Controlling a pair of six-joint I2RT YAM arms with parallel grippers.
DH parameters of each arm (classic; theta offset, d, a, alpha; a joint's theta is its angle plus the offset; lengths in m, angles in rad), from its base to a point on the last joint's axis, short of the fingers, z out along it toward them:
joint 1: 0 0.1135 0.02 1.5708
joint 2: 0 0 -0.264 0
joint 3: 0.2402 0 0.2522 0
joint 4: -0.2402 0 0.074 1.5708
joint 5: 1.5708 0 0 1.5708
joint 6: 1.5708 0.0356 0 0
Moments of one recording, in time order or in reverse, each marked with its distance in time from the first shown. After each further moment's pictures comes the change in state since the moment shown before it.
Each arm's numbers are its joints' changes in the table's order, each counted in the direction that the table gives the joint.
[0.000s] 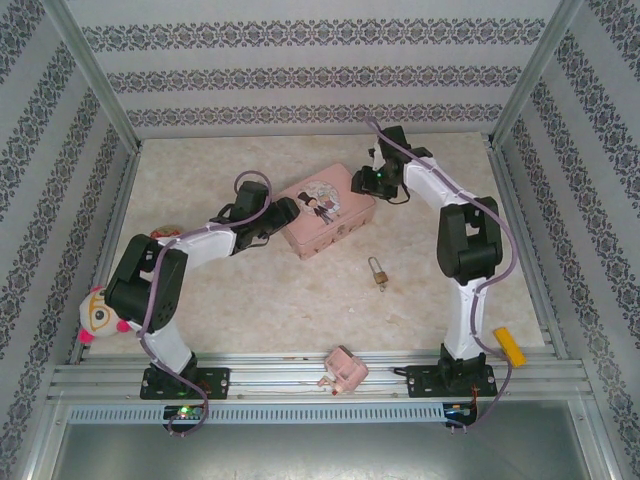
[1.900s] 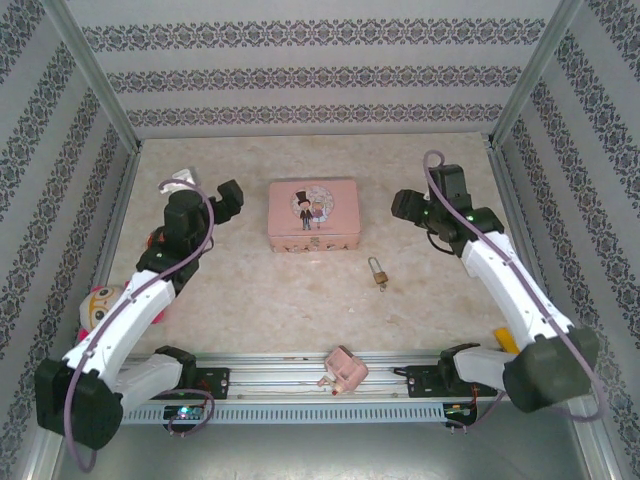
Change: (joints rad) left arm 0.113 0.726 -0.202 -0.154 -0.436 0.375; right arm -0.007 0.888 -0.628 0.050 0.338 0.112
